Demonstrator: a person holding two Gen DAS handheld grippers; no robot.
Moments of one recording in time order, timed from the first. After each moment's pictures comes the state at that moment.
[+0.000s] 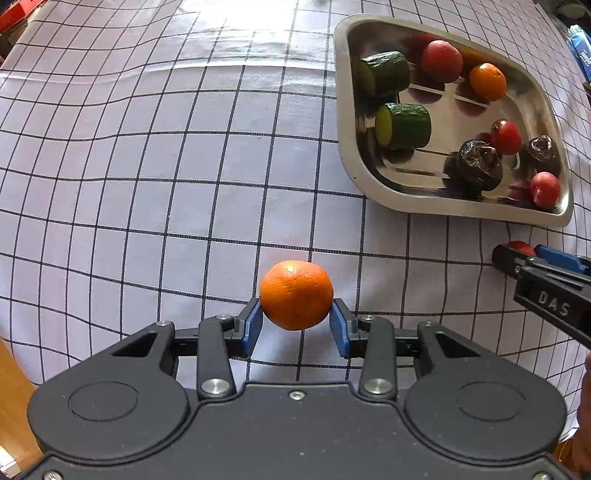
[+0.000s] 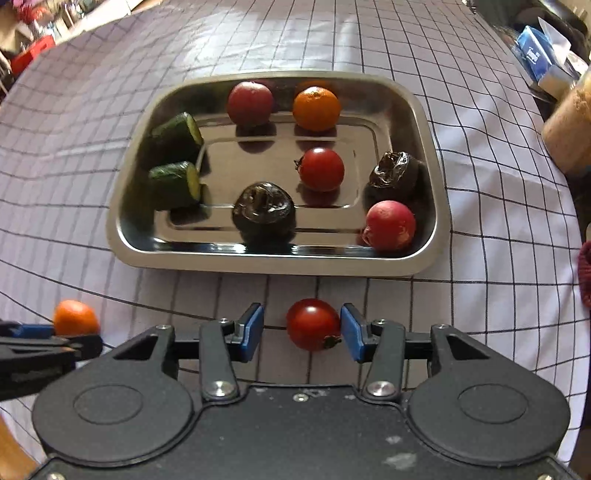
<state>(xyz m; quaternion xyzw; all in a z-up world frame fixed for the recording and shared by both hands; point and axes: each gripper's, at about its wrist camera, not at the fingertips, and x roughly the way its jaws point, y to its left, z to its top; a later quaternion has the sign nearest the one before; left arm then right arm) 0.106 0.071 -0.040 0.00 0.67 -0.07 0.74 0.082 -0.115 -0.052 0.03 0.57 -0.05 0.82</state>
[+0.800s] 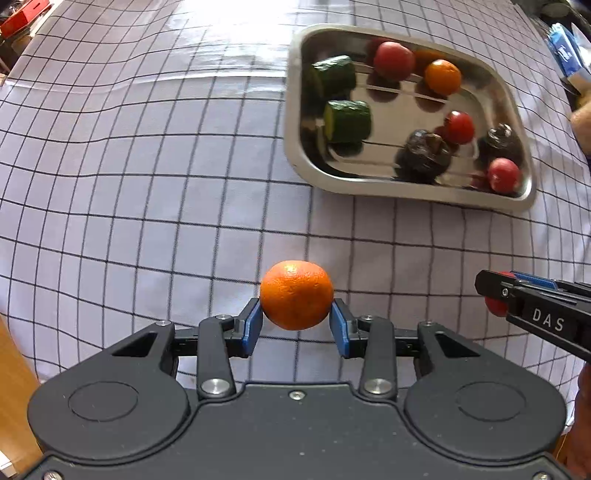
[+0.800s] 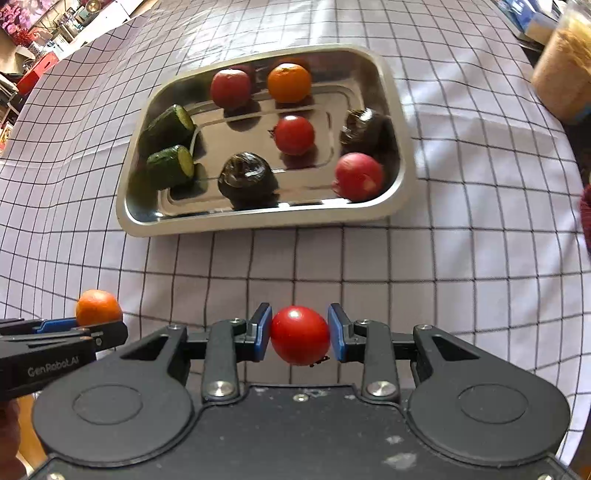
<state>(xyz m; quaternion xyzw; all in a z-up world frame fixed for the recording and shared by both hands) 0.082 0.034 -0.019 0.00 0.66 -0.08 0.75 0.045 -0.157 -0.036 0.10 0.59 -0.02 0.80</state>
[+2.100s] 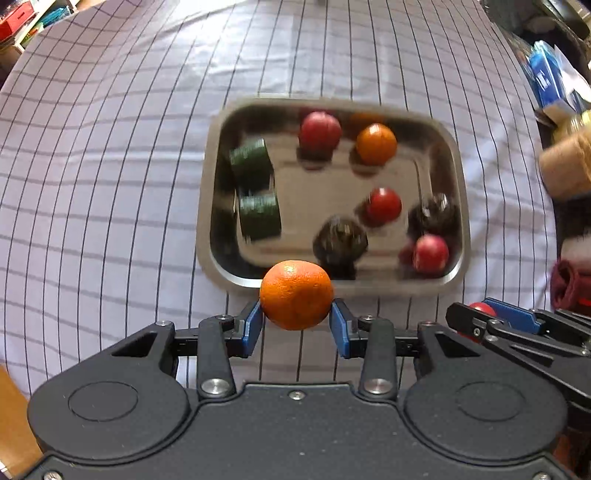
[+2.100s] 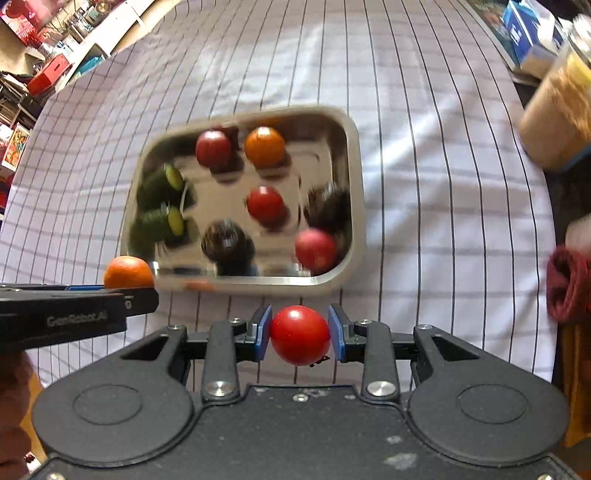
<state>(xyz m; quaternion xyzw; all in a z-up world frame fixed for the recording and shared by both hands) 0.152 -0.020 0.018 -0.02 0.65 -0.09 0.75 0.089 -0.208 0.013 0.10 0.59 0.00 0.80</state>
